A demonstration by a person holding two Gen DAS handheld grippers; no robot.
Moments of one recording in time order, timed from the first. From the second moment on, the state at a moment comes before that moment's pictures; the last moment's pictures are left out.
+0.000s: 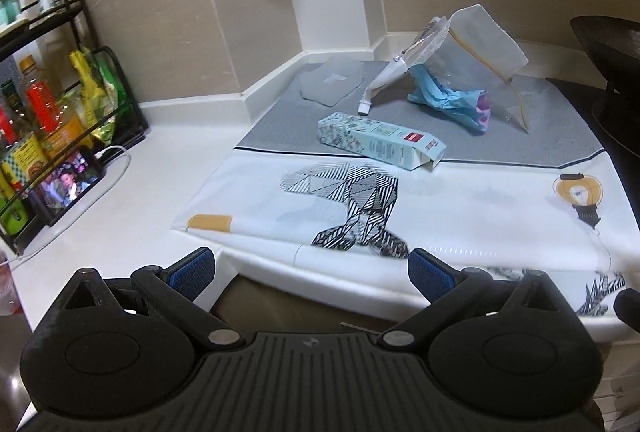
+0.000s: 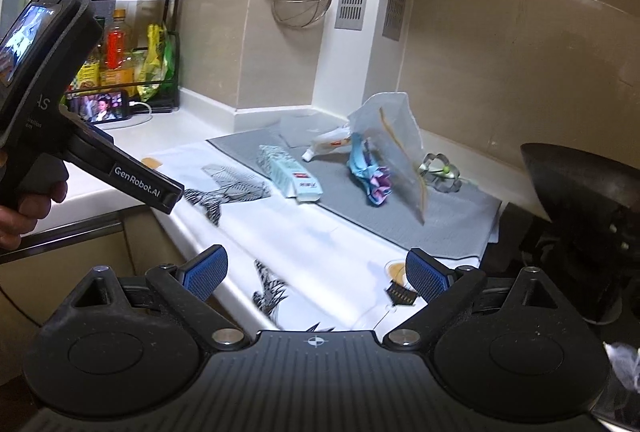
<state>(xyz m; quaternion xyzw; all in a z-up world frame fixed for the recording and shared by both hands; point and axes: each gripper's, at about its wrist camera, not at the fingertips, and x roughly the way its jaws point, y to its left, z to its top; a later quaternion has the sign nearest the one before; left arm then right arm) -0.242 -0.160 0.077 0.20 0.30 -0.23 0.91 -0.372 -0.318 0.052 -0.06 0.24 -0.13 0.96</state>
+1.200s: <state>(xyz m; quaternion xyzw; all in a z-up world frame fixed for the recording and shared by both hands) -0.045 -0.306 0.049 0.09 0.44 -0.25 0.85 -0.168 -0.494 0.030 0.10 0.20 -0.29 0.93</state>
